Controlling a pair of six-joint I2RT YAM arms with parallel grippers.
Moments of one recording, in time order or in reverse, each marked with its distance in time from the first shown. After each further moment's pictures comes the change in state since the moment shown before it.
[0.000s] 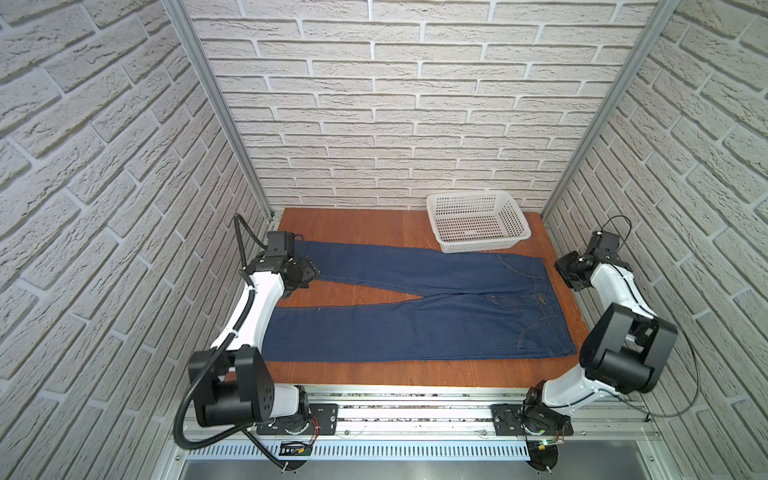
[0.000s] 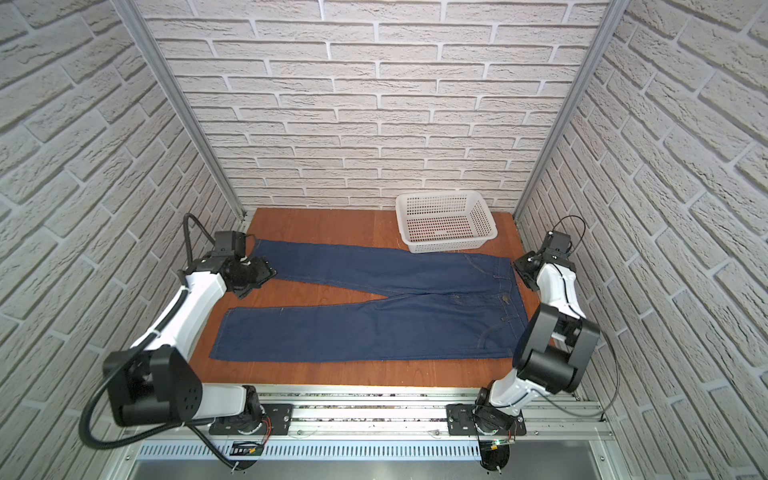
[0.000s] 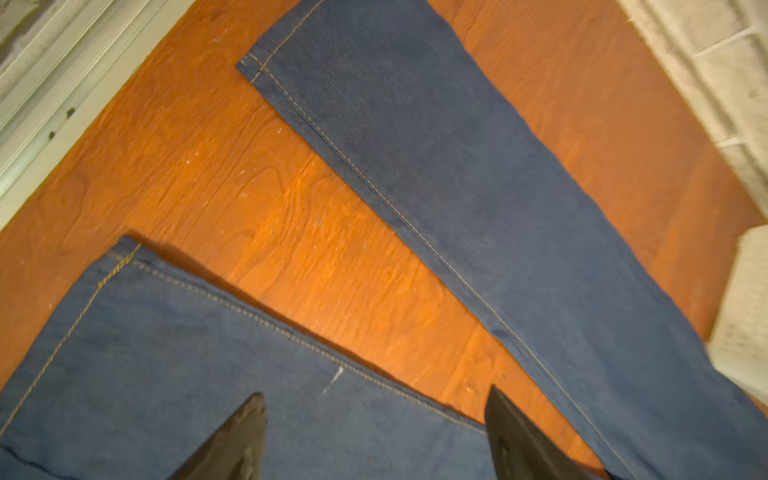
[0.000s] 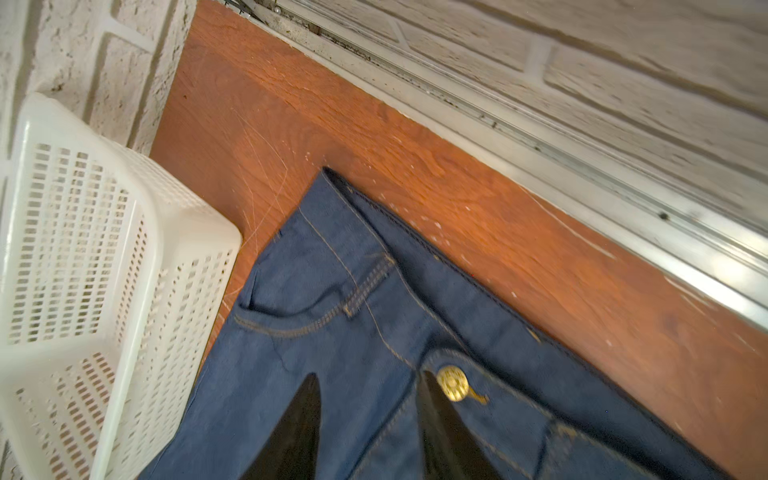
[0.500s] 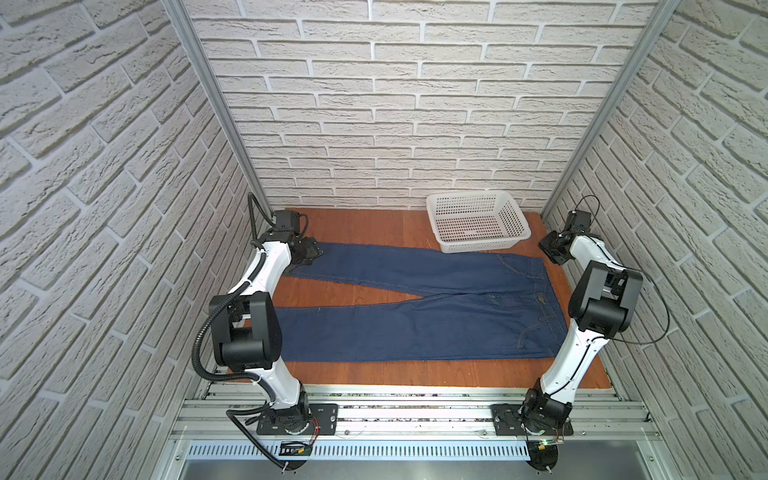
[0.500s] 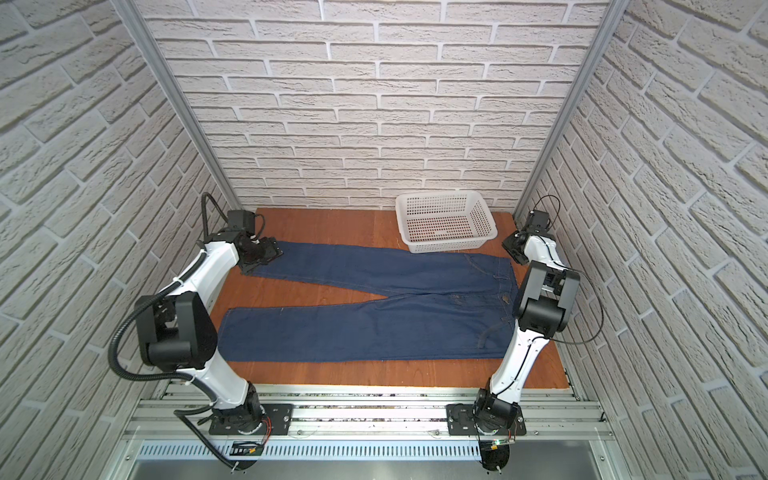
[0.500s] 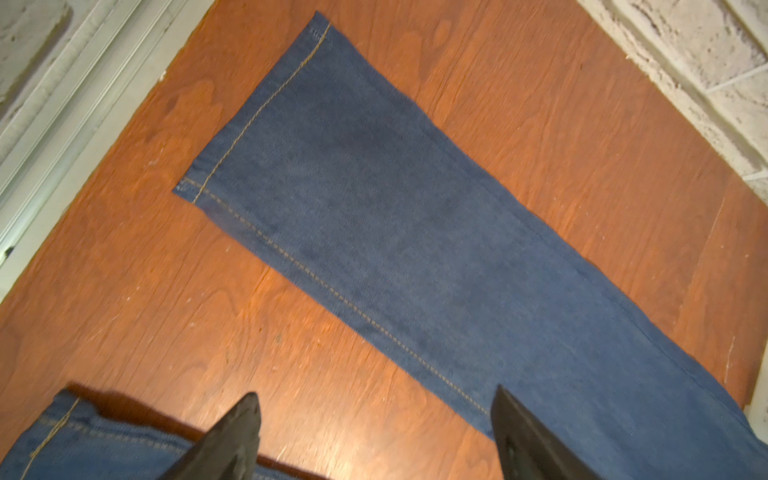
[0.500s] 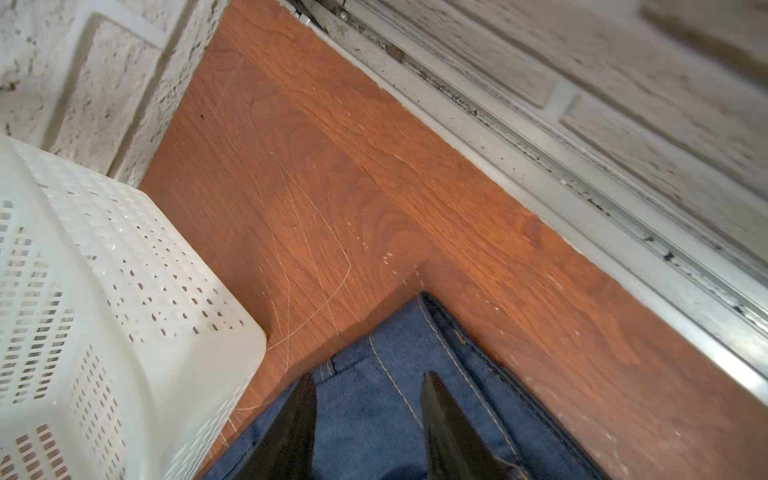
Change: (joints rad) left arm 0.005 0.296 0.246 0.064 -0.022 0.079; right arm 0.089 0.421 0.399 0.023 0.037 -0.050
